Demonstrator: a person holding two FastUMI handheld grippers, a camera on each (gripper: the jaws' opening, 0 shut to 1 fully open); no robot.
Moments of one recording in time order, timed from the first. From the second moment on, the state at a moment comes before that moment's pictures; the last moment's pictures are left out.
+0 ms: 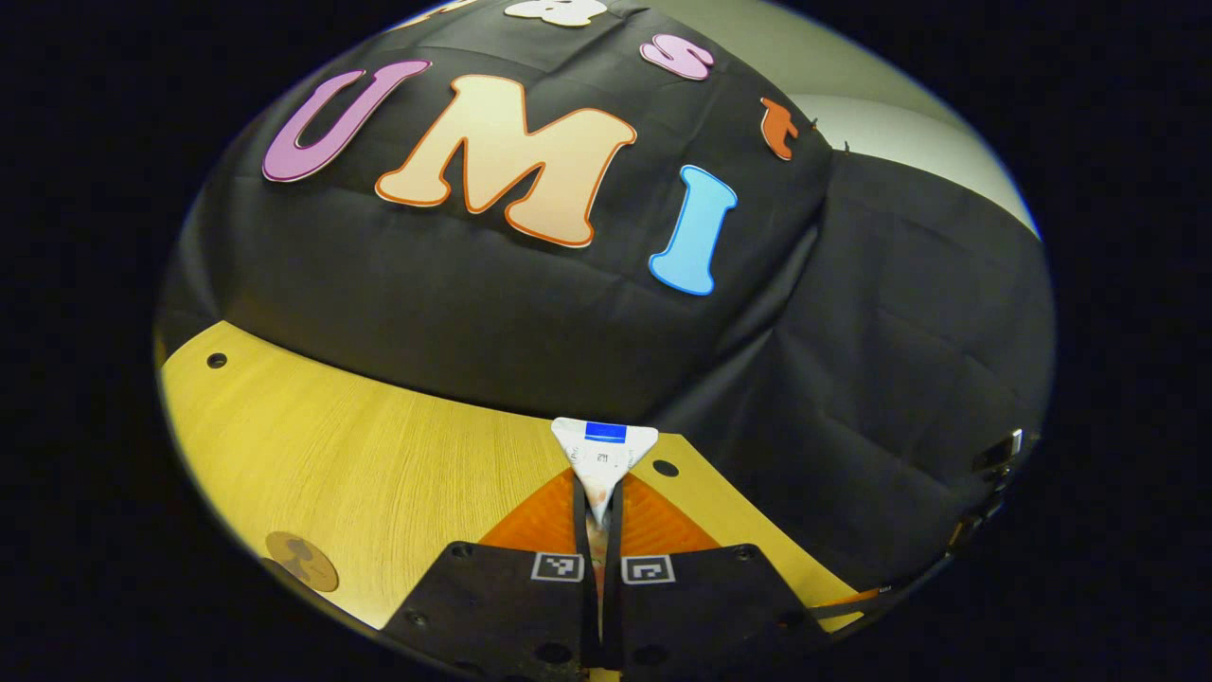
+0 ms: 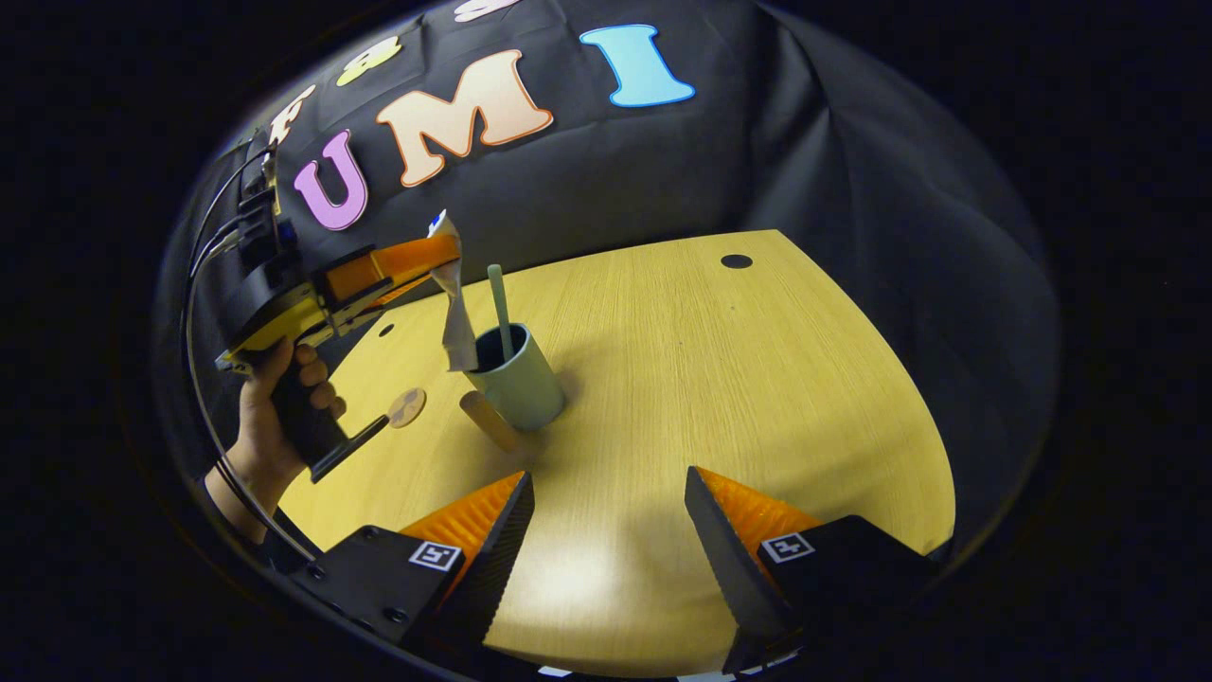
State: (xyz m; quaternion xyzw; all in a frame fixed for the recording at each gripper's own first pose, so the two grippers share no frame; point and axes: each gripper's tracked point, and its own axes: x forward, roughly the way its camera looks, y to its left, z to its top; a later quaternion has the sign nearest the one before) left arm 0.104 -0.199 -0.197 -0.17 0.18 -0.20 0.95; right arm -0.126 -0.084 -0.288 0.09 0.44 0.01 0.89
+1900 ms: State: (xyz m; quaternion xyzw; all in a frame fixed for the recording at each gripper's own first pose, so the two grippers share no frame) left arm -0.050 -0.035 -0.203 -0.07 0.23 -0.04 0.97; right arm -0.047 0.011 -0.287 0.10 0.54 0.08 0.83
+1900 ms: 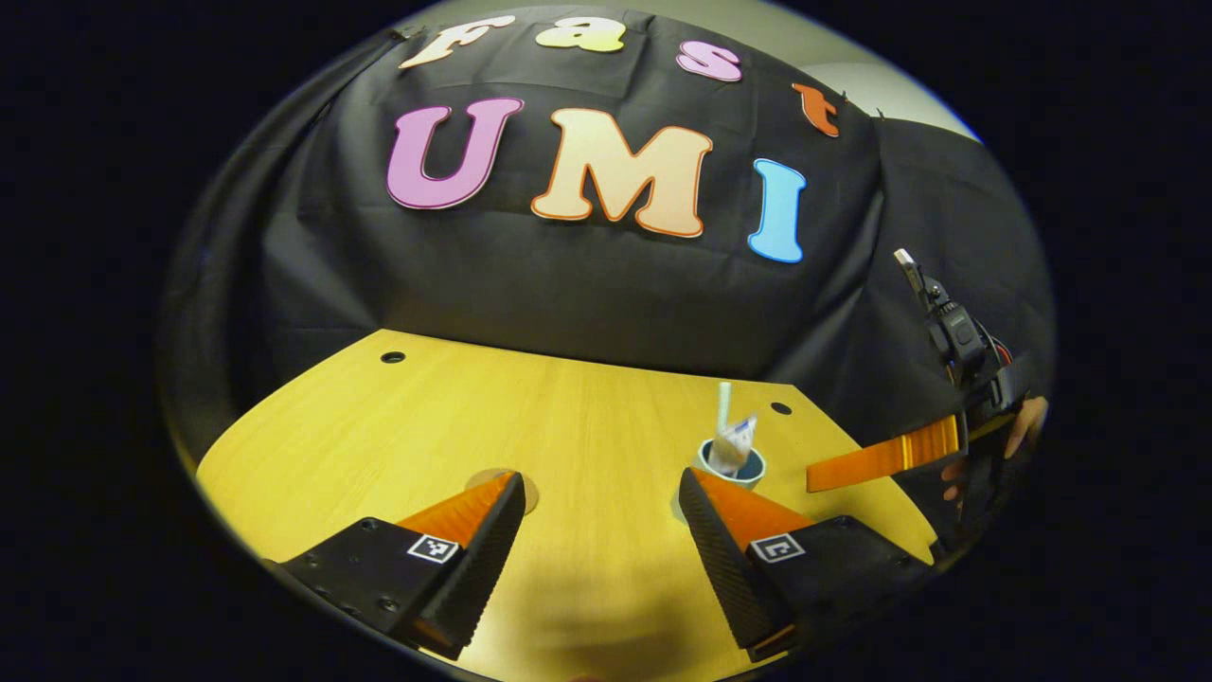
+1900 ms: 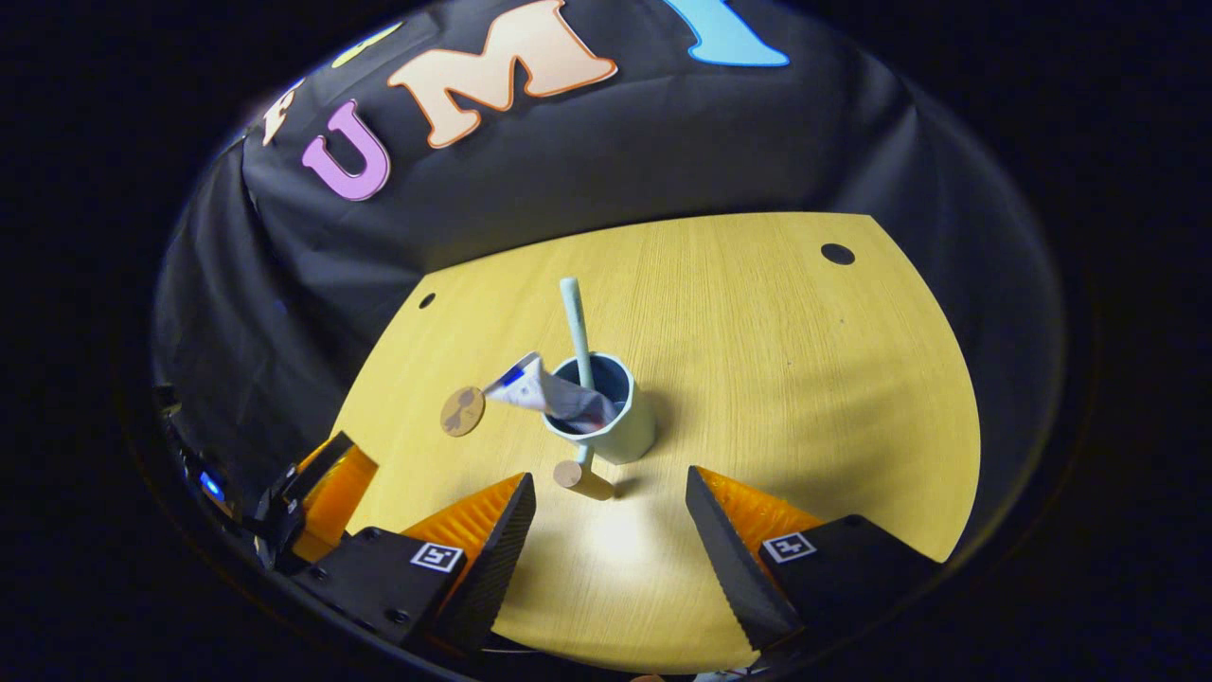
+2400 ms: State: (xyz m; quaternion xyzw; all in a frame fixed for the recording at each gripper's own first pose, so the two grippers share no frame) left arm -0.070 0.025 -0.197 -0.05 0.22 -0.03 0.97; right arm -0.038 0.047 -0.339 0.04 0.62 0.06 0.78
